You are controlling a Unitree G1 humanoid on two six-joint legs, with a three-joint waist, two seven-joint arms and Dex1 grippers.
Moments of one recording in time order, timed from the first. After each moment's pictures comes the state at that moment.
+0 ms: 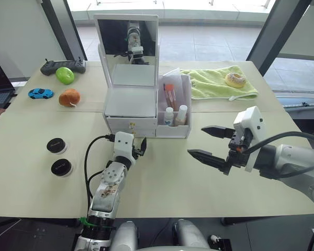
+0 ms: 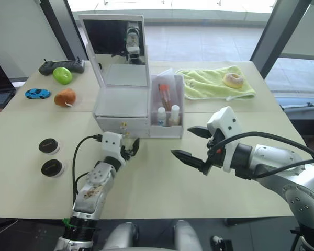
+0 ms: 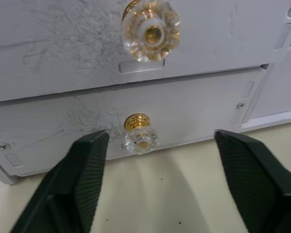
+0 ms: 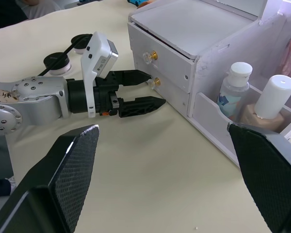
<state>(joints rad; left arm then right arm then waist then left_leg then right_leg) -0.14 0.07 -0.08 -0.10 -0.03 0.29 -0.13 -0.21 -0.90 -0.21 -0.74 1.07 0.92 0.45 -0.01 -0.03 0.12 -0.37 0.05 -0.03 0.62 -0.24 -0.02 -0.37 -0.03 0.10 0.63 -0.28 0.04</state>
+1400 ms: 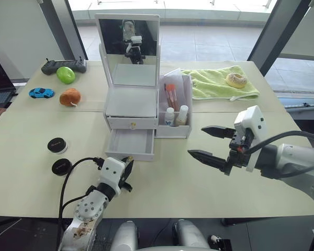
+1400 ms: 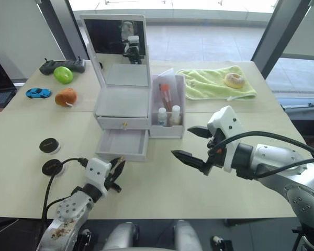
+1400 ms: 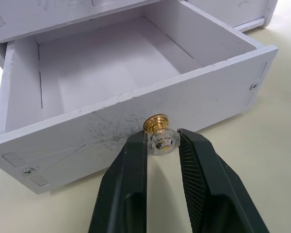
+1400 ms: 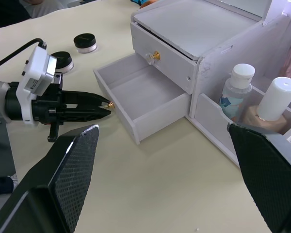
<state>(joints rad) 0.28 0.30 -0.11 -0.49 -0.04 0.29 -0.30 -0.22 -0.92 -0.21 -0.74 1.08 0.92 0.47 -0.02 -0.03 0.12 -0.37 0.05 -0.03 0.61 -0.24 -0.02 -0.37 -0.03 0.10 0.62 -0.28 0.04</state>
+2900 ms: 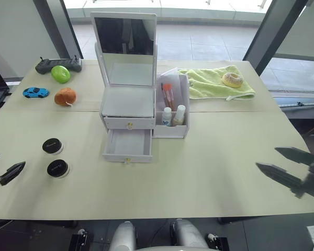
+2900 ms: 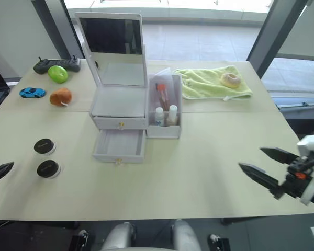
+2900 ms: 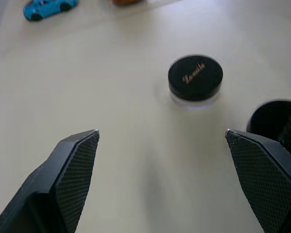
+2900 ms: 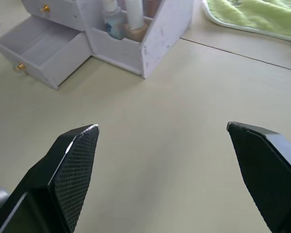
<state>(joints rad) 0.28 1.03 0.71 0.34 -0.42 0.22 -1.02 0.50 -0.86 -1.01 -0.62 1.00 0.88 0.82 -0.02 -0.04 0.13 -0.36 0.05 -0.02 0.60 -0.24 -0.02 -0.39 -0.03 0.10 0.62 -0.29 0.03</state>
